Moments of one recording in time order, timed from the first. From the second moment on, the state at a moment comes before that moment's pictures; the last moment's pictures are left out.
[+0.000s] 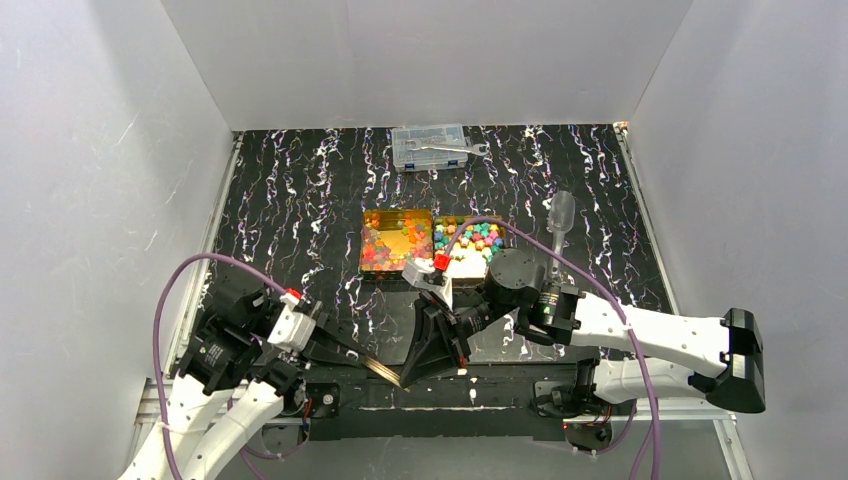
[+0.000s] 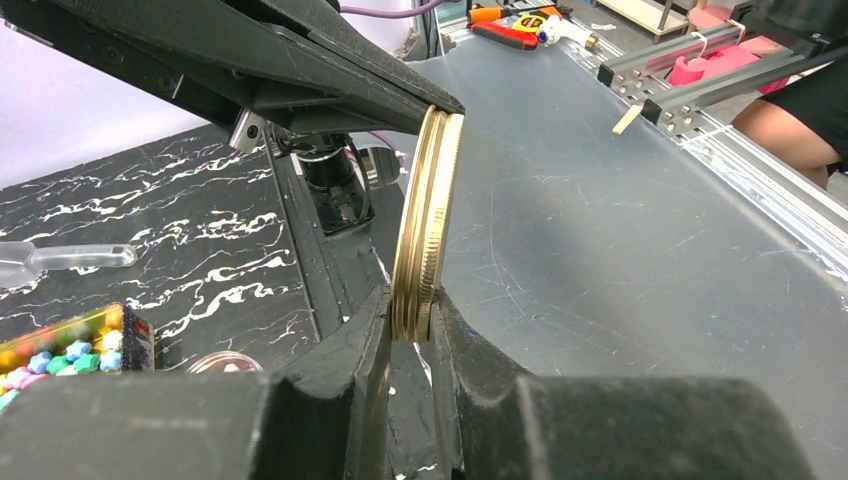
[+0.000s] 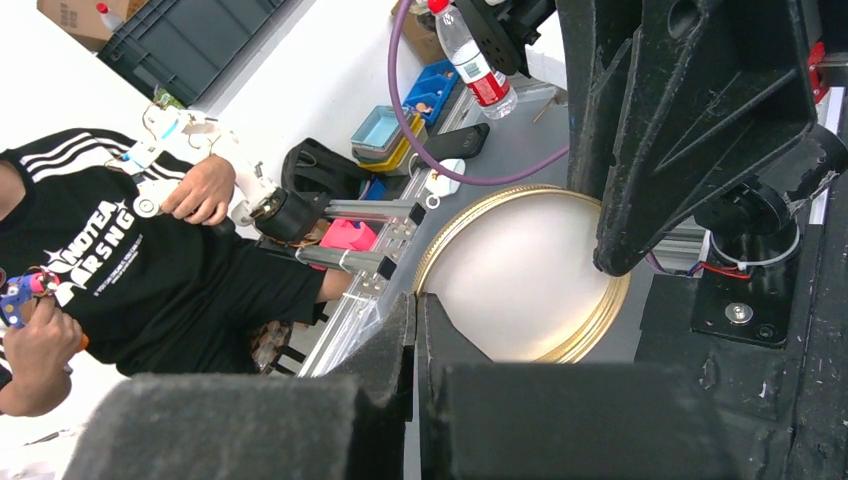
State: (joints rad) left arm -0.52 0.45 0.78 -0.53 1.42 0.30; right arm 1.29 1.11 0.92 0.27 -0.88 0.63
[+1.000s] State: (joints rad) left arm -0.52 0.36 0.63 -0.45 1.04 -0.11; right arm 1.29 0.79 0.97 -0.30 -0.25 0.29
